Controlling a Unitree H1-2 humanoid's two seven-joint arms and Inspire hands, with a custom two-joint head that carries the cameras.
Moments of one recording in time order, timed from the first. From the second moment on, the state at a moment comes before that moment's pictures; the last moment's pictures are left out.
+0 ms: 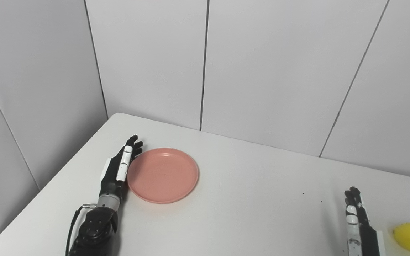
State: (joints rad) left arm -0.30 0.22 0.19 0.27 -0.17 -0.05 0.01; right arm -0.12 0.01 -0.01 -0.02 -0.09 -0.09 -0.09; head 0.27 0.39
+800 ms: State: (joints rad) left arm -0.32 0.09 0.11 0.24 -0.17 -0.02 -0.03; right arm -0.12 0.01 0.00 -0.01 -0.11 -0.09 -0.10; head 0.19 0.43
